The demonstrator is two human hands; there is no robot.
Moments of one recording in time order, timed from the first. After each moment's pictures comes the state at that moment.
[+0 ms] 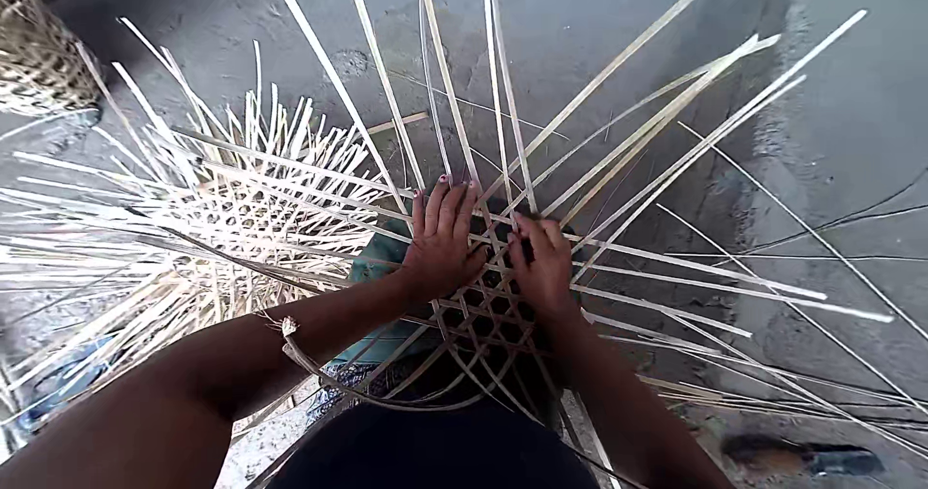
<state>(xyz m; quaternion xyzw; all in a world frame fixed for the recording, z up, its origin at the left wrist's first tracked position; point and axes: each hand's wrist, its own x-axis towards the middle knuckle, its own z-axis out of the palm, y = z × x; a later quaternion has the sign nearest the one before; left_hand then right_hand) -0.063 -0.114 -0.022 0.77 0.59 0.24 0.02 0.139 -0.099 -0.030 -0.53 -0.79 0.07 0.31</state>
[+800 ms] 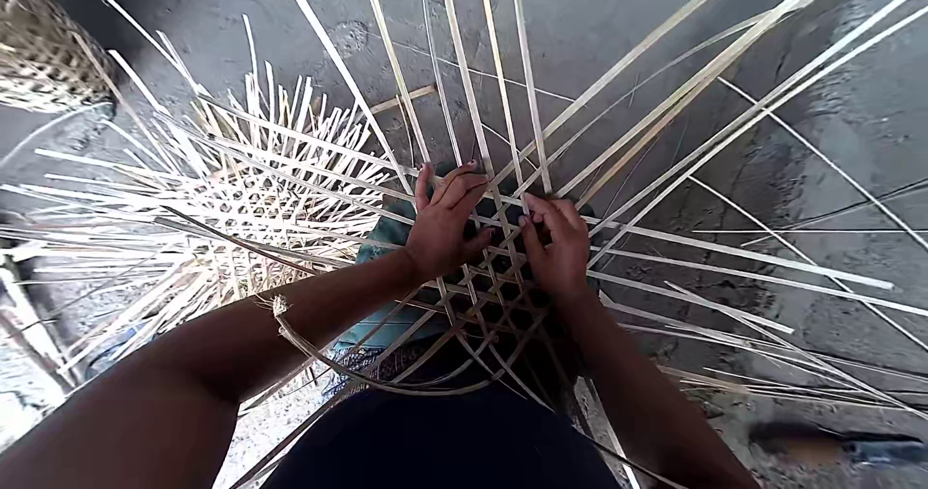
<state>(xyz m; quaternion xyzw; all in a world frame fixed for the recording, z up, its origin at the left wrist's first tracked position) -0.074 -0.099 -0.030 0.79 0.52 0.30 0.09 0.146 -0.097 -0.032 -0.51 -0.77 0.12 0.35</state>
